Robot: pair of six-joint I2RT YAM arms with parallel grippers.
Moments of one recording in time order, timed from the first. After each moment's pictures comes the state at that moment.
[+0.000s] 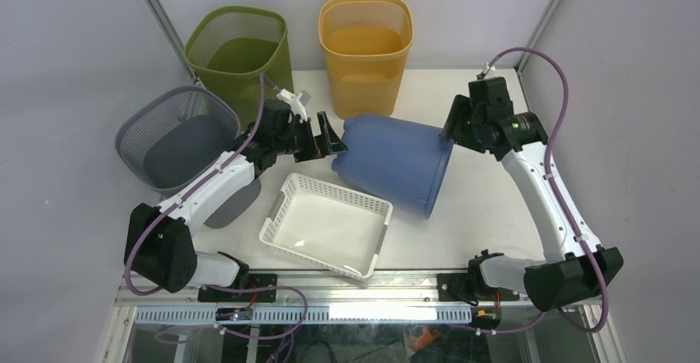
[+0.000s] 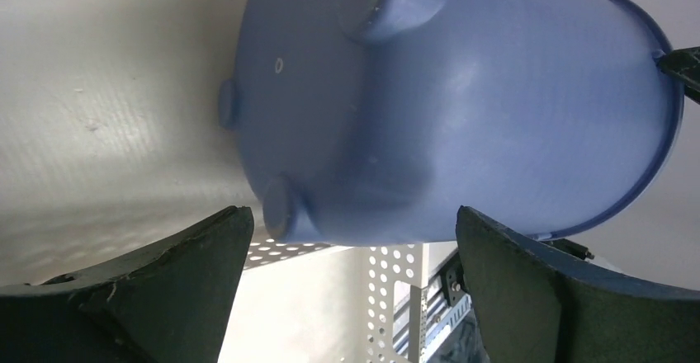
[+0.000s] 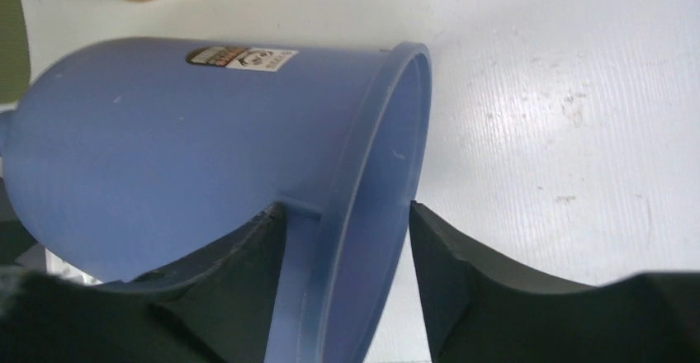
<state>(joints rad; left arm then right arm) -0.45 1.35 1.01 -0.25 0.38 -0.65 0.27 1.25 1.37 -0.98 0.16 0.51</state>
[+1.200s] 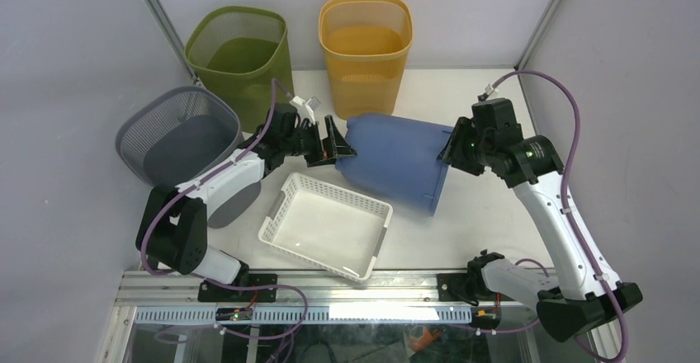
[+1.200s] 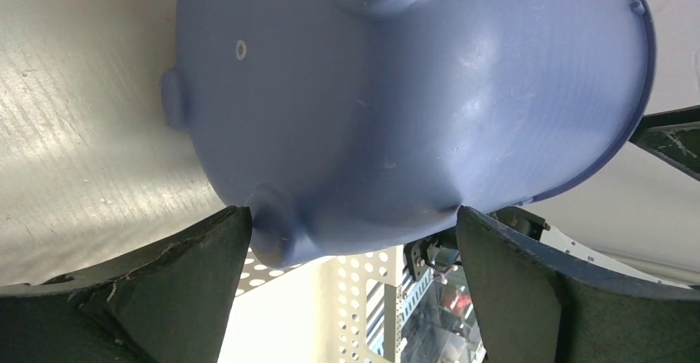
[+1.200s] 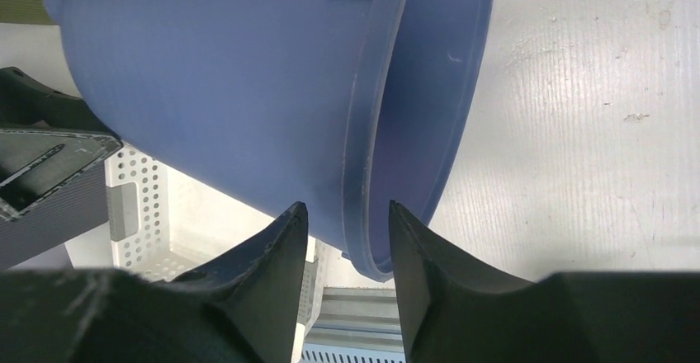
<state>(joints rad) -0.45 1.47 0.95 -0.06 0.59 -0.73 0.36 1.06 1.32 -1.12 0.05 0.64</state>
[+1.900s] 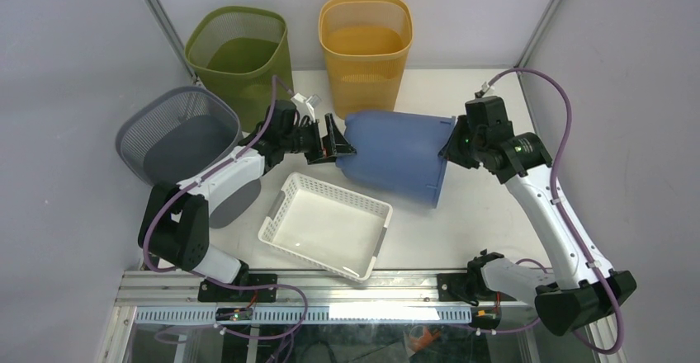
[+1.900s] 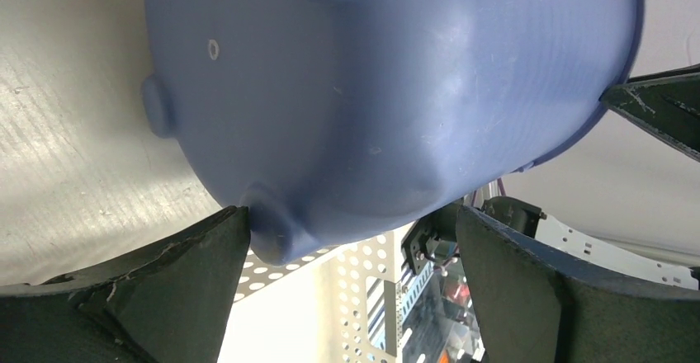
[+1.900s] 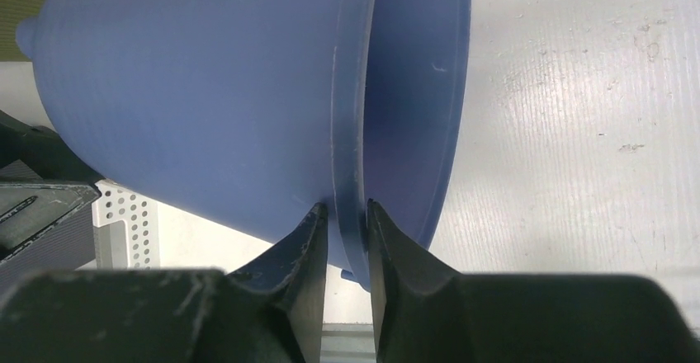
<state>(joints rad) -0.44 1.50 0.98 -0.05 0.64 -0.71 0.36 1.10 1.26 -1.02 0.12 0.65</state>
